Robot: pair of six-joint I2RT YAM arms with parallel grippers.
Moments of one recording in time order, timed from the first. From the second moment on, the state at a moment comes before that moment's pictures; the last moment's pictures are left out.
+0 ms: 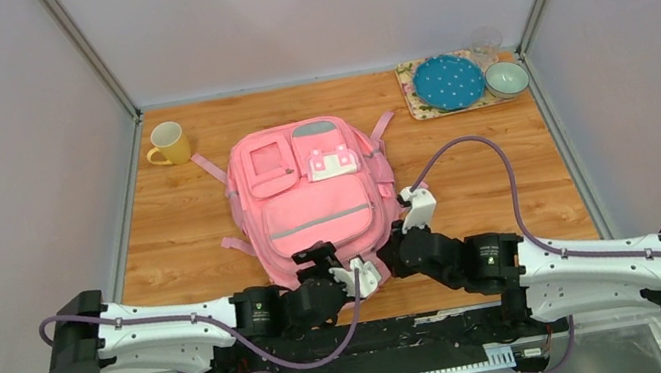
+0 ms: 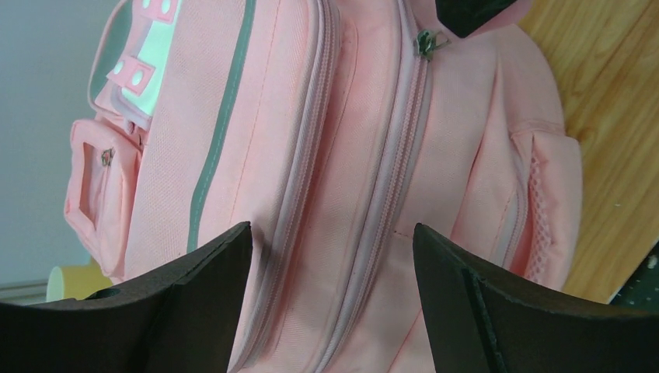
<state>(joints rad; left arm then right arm) -1.52 1.05 0.64 -0.23 -0.75 0.23 1.30 0.92 0.67 -0.43 0.54 0.95</state>
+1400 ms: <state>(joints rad) -1.53 0.48 0.36 -0.39 -0.66 -0.16 1.31 0.90 0.61 -0.33 0.60 1.01</state>
